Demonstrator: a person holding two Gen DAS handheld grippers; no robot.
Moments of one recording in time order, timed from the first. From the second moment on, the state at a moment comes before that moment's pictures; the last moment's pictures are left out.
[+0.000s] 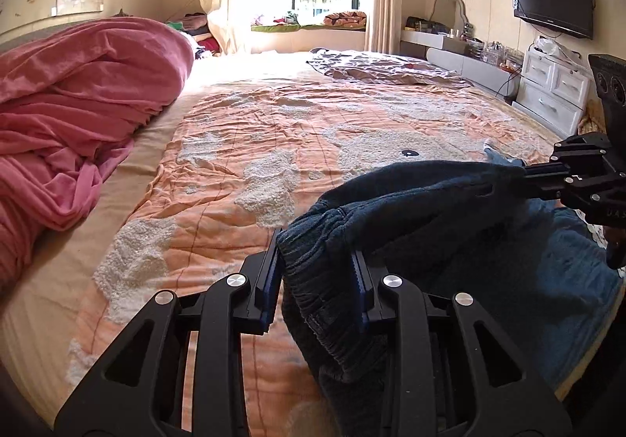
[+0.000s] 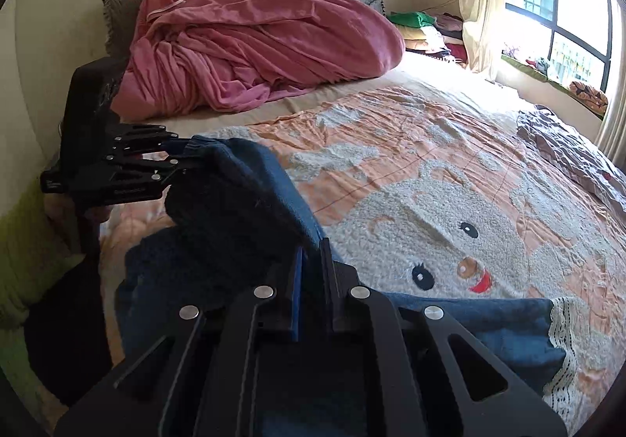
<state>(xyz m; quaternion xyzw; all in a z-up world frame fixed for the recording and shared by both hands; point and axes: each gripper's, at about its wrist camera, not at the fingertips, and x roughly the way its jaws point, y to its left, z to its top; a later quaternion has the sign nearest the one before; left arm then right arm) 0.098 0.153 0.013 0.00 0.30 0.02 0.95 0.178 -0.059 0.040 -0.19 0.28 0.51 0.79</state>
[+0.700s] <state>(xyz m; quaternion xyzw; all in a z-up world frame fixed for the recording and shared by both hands) 0.021 0.136 -0.011 0.00 0.37 0.03 0.93 0.069 -0.089 -0.011 -0.23 0.35 0.54 0.73</state>
